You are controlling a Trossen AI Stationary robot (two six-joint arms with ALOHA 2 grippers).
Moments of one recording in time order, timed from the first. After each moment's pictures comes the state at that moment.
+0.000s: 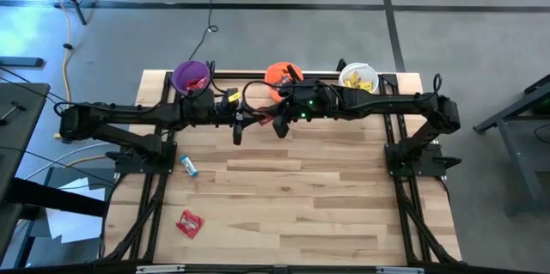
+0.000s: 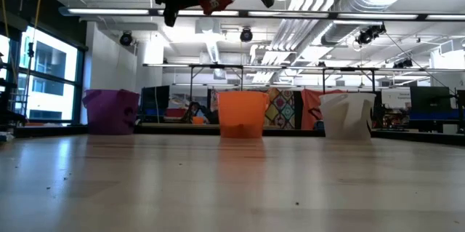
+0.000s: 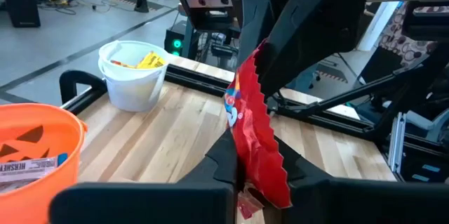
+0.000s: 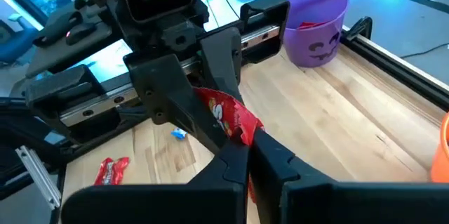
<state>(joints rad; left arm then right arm) 0.18 1.15 0.74 0.25 0.05 -0.21 -0.08 1.62 1.50 -0.33 0.09 0.43</state>
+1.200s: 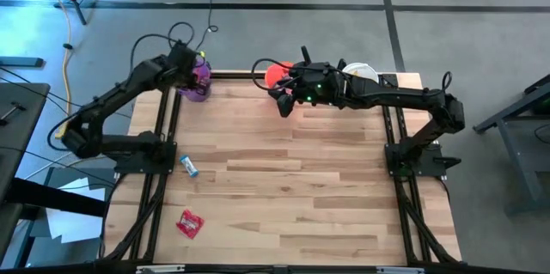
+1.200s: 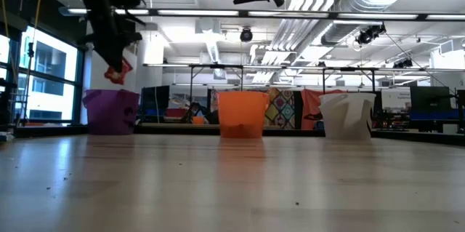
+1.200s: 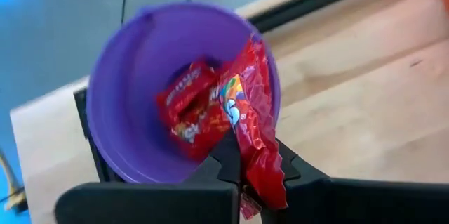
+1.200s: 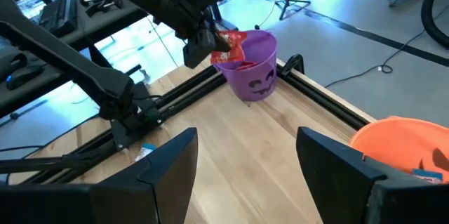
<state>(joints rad) 0.93 1.14 0.98 -0.88 -0.24 -0.14 -0.17 1.57 1.50 -0.33 0.20 0.40</state>
